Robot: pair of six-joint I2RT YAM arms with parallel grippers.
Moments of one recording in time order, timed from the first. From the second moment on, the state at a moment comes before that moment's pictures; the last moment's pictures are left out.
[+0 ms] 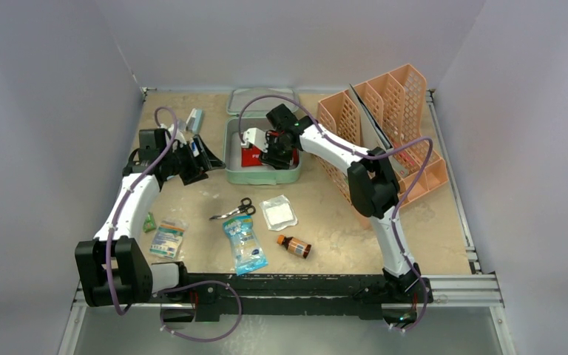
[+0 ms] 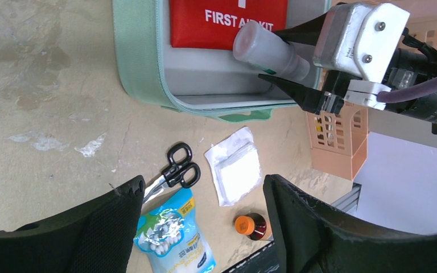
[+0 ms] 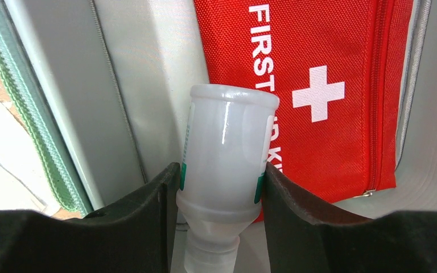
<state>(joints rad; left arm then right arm) 0.08 1.26 0.92 -0.48 0.59 -0.47 0.67 2.25 1.92 -0.75 -0.23 -0.78</state>
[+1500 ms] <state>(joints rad) 0.08 1.22 0.90 -0.52 0.54 -0.43 0.69 2.11 1.82 -0.45 -0.17 -0.33</state>
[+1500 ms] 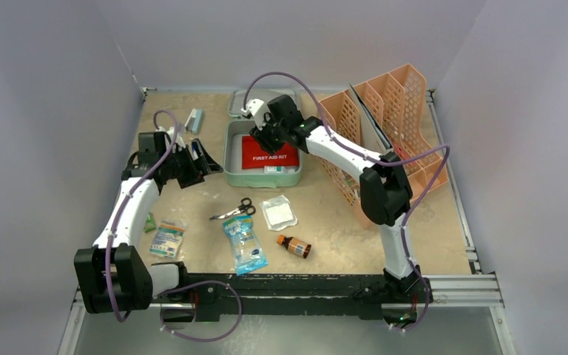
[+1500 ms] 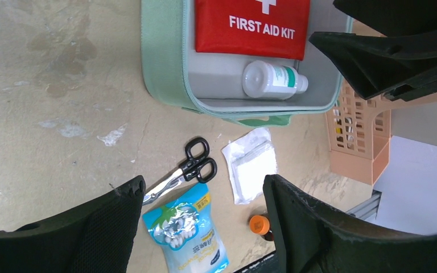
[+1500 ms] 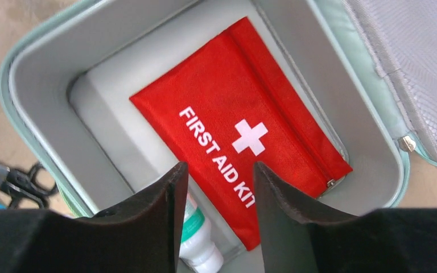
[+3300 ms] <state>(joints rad) 0.08 1.11 0.98 -0.63 0.45 -0.42 0.81 2.12 2.01 -0.71 0.08 -0.14</state>
